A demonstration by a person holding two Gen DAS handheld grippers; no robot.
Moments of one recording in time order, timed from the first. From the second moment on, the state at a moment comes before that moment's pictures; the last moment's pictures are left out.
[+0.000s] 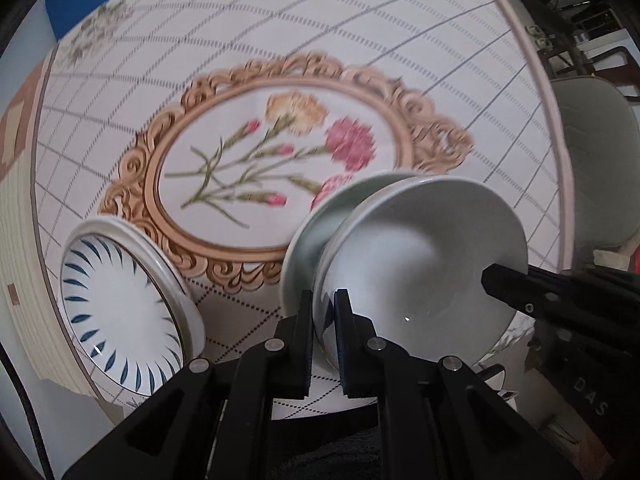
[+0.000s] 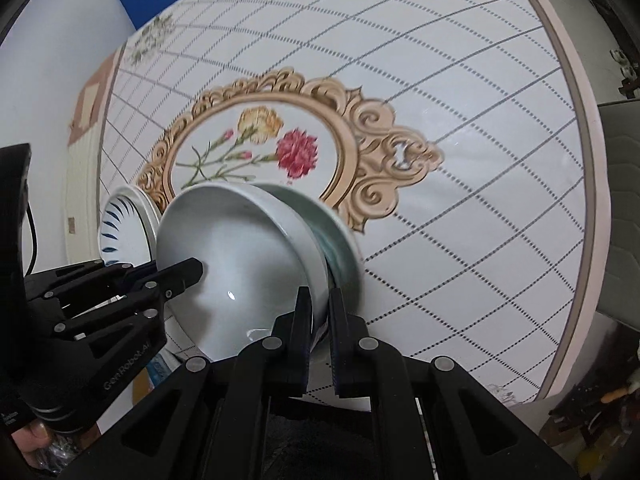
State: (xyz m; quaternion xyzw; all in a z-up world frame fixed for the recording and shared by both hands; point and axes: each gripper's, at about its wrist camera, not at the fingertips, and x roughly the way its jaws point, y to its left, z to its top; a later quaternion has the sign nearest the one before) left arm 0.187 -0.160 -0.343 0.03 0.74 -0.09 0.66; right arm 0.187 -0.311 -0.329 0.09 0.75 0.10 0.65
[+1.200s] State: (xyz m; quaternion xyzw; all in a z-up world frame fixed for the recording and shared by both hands) left arm 0.177 -0.114 -0.302 0.02 0.70 -0.08 0.71; right arm 0.167 -0.347 -0.289 0.08 0.68 0.09 0.72
